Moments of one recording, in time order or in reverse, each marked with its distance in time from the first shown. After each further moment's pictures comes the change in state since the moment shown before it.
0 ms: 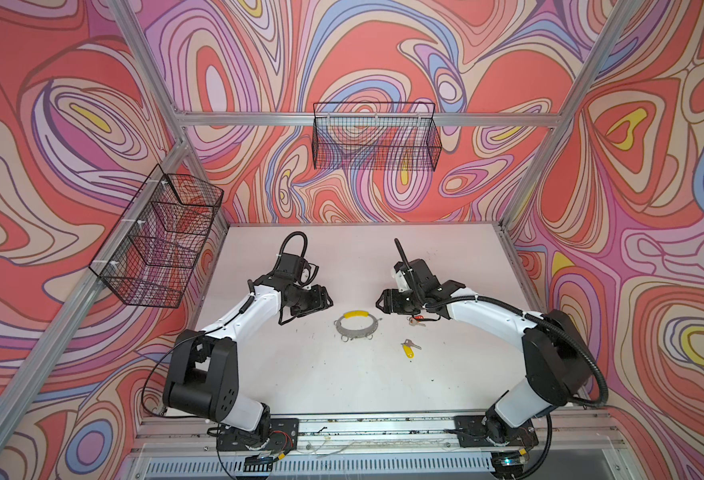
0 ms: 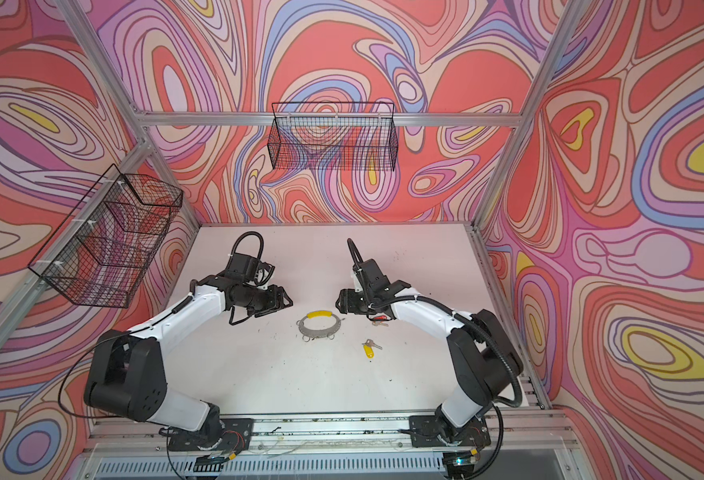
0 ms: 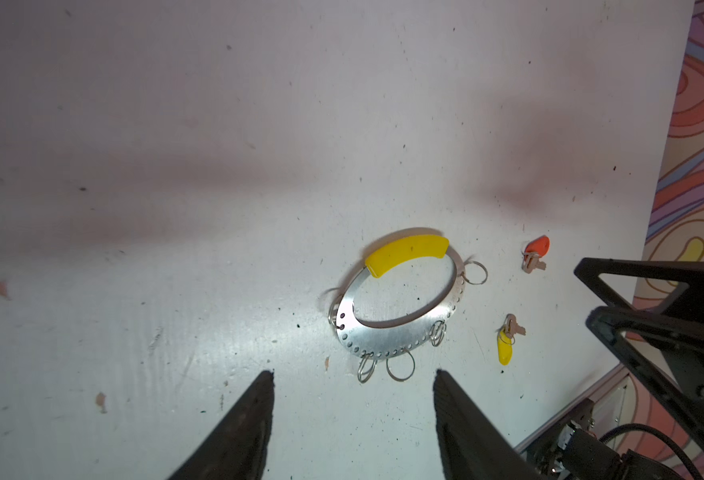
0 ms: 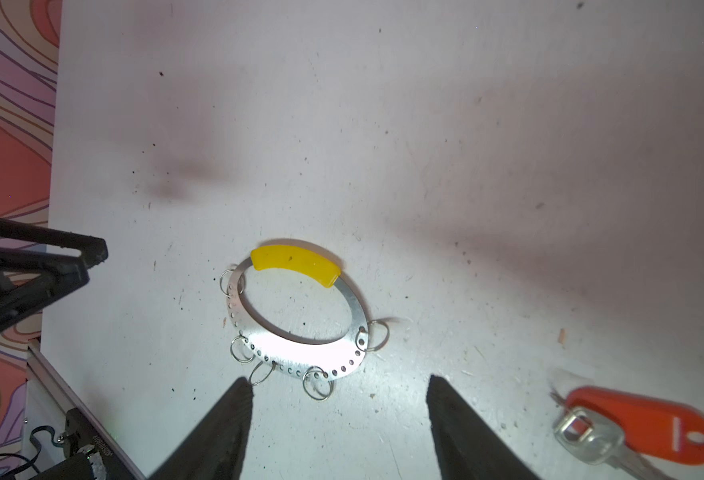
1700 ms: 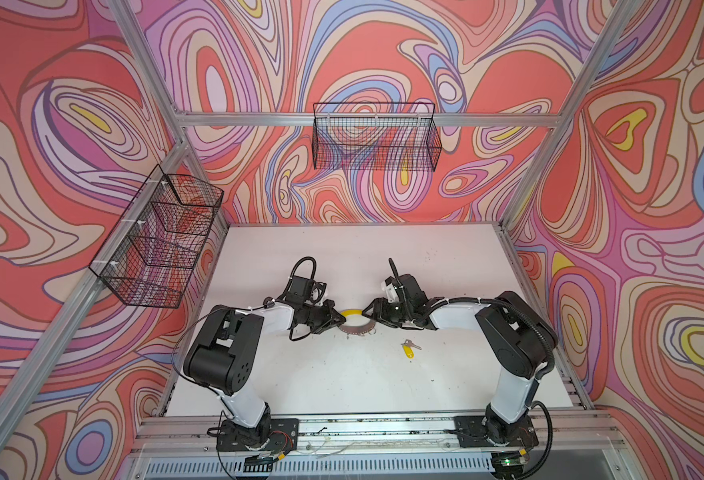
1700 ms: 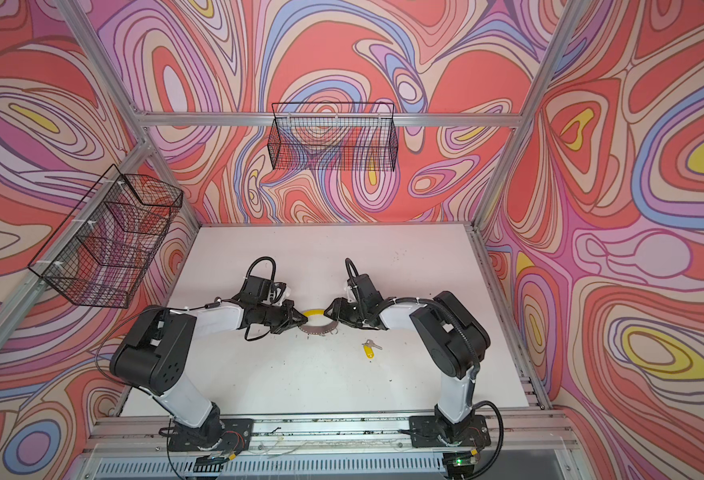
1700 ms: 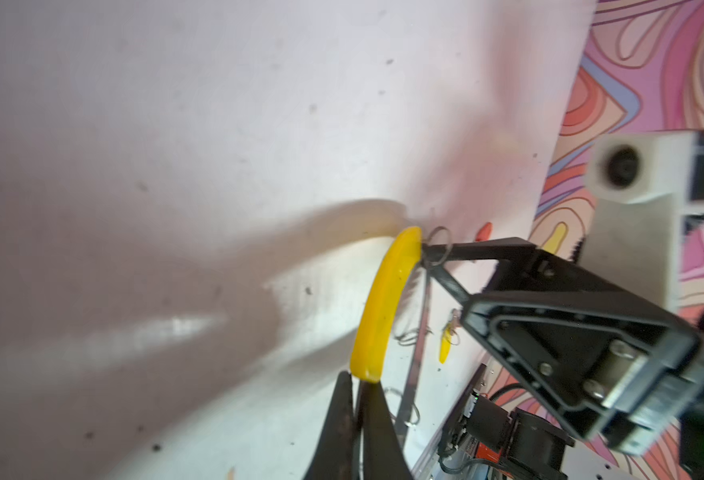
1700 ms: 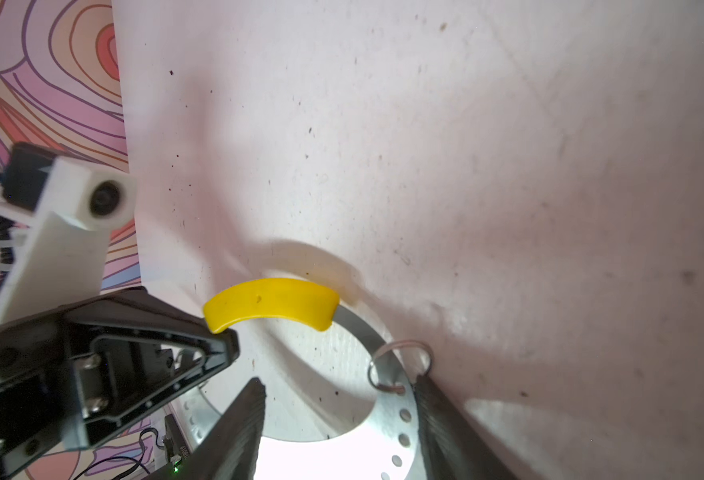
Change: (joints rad) left arm -0.041 0.141 -0.237 0.531 0.292 -0.257; right arm 0.018 0.210 -0.141 0.492 -0.193 0.260
